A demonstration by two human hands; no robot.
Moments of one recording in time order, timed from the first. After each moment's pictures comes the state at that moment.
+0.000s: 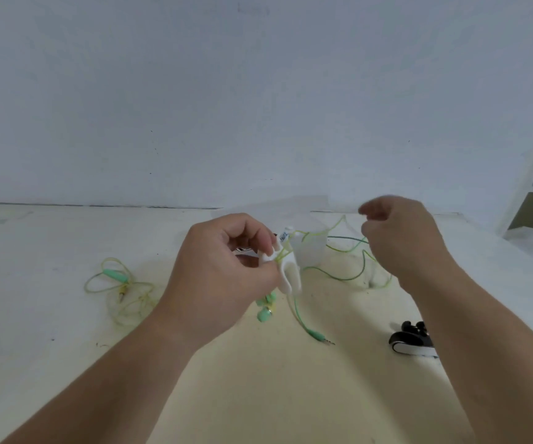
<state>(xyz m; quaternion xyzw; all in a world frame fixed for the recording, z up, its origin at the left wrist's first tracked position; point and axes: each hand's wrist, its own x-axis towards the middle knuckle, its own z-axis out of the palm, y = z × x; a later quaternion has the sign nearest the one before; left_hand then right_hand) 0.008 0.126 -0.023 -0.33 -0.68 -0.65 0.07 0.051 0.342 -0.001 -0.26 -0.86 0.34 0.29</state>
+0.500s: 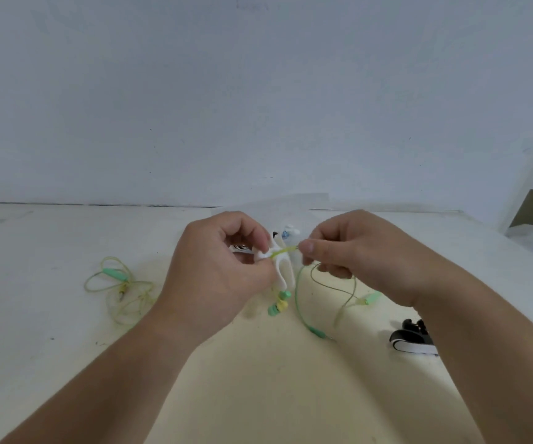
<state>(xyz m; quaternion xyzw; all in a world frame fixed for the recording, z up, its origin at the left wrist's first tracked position) 0.010 0.123 -0.019 -0.30 -0.72 -0.62 0.08 0.067 0.310 0.009 -0.01 -0.89 0.45 0.07</state>
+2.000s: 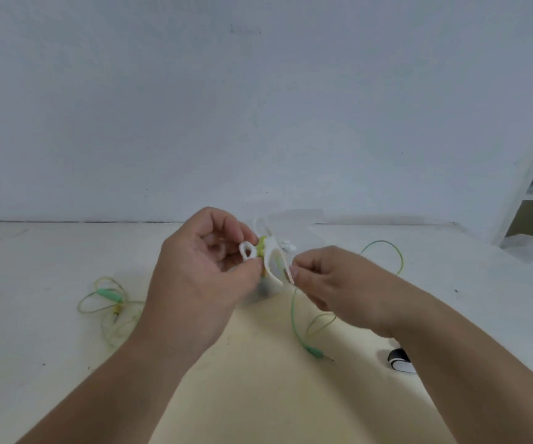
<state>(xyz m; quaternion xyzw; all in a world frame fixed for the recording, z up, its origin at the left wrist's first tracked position) 0.009 0.122 -0.010 -0.32 -0.62 -0.71 0.09 0.063 0.303 -0.004 0.01 -0.93 0.37 0.04</state>
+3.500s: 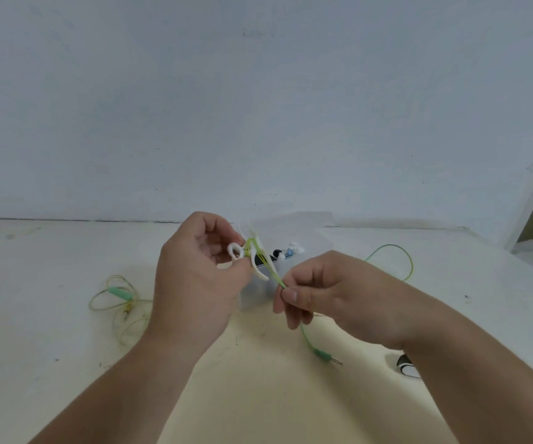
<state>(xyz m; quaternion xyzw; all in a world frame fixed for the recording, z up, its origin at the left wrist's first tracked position) -0.003 0.119 -0.018 -0.22 -0.70 -0.65 0.20 0.068 0.290 0.002 0.09 -0.89 0.44 -0.03</state>
